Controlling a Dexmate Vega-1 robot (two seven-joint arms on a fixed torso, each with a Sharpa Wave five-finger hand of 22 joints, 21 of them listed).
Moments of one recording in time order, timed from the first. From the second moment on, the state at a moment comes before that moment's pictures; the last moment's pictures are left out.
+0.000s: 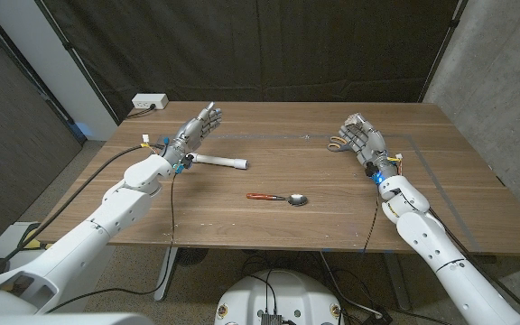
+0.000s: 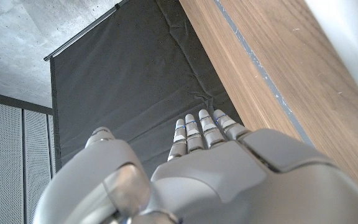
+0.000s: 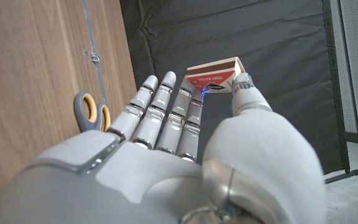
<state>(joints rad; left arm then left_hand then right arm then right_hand) 0.88 0.69 0.36 -1.47 -0.62 -0.24 -0.15 0.45 0.05 -0.01 0.08 0.25 0.13 0.04 0.20 0.19 0.17 -0.01 0.21 0.19 0.13 -0.01 0.19 0.18 0.05 -0.01 0.20 0.18 -1.13 -0.42 -0.15 -1.67 0.95 0.15 0.00 0.88 0.04 0.39 -0.14 0.17 0.74 -0.06 0.30 0.23 0.85 -0.10 0.29 0.18 0.74 -0.07 0.19 0.18 0.49 -0.05 0.22 0.20</state>
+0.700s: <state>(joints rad) 0.91 0.71 0.34 -1.49 -0.62 -0.25 -0.14 0.45 0.05 -0.01 0.08 0.25 0.13 0.04 0.20 0.19 0.18 -0.01 0.21 0.19 0.13 -0.01 0.19 0.18 0.08 -0.01 0.21 0.18 -1.06 -0.64 -0.29 -1.81 0.47 0.11 -0.26 0.88 0.04 0.39 -0.14 0.17 0.74 -0.06 0.30 0.23 0.85 -0.10 0.29 0.18 0.74 -0.07 0.19 0.18 0.49 -0.05 0.22 0.20</state>
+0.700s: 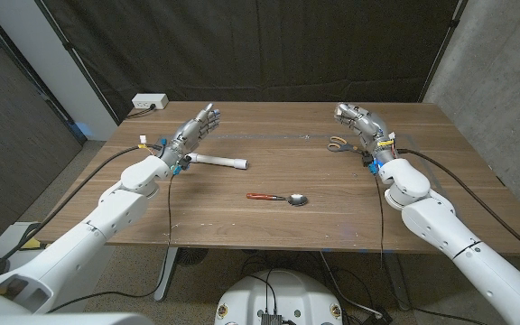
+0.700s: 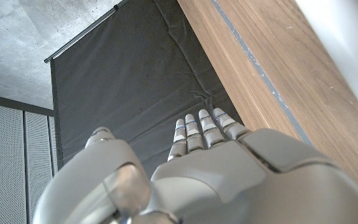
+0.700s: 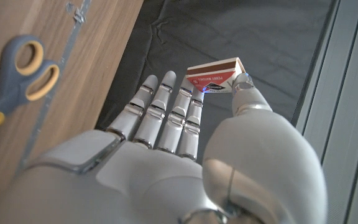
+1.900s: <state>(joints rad) 0.89 0.70 0.34 -1.47 -0.61 -0.26 -0.13 0.46 0.06 -0.02 0.08 0.25 0.13 0.04 0.20 0.19 0.18 -0.01 0.21 0.19 0.13 -0.01 0.19 0.18 0.07 0.01 0.21 0.18 -0.96 -0.75 -0.42 -1.96 -0.02 -0.17 -0.24 0.89 0.03 0.39 -0.14 0.17 0.77 -0.03 0.31 0.22 0.88 -0.09 0.30 0.18 0.77 -0.08 0.19 0.18 0.48 -0.05 0.22 0.20</state>
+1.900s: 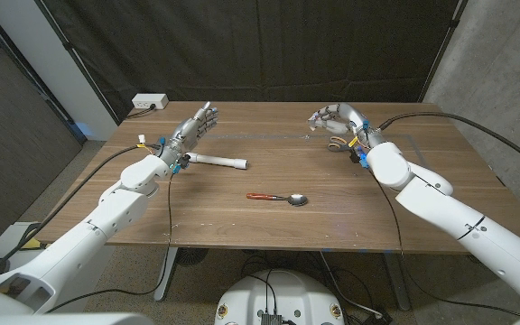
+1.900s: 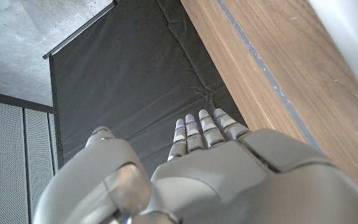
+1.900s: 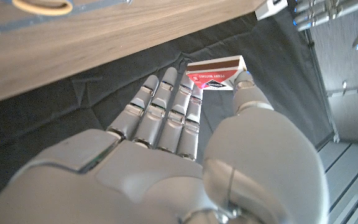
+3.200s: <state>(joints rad) 0.85 0.69 0.37 -1.44 -0.61 -0.23 -0.16 0.46 0.06 -0.02 0.08 0.25 0.13 0.04 0.20 0.19 0.18 -0.01 0.21 0.19 0.13 -0.01 0.19 0.18 0.07 0.01 0.21 0.18 -1.13 -0.42 -0.19 -1.72 0.92 0.24 -0.16 0.87 0.05 0.38 -0.13 0.17 0.76 -0.04 0.28 0.22 0.88 -0.09 0.27 0.18 0.78 -0.08 0.18 0.18 0.47 -0.05 0.22 0.20</state>
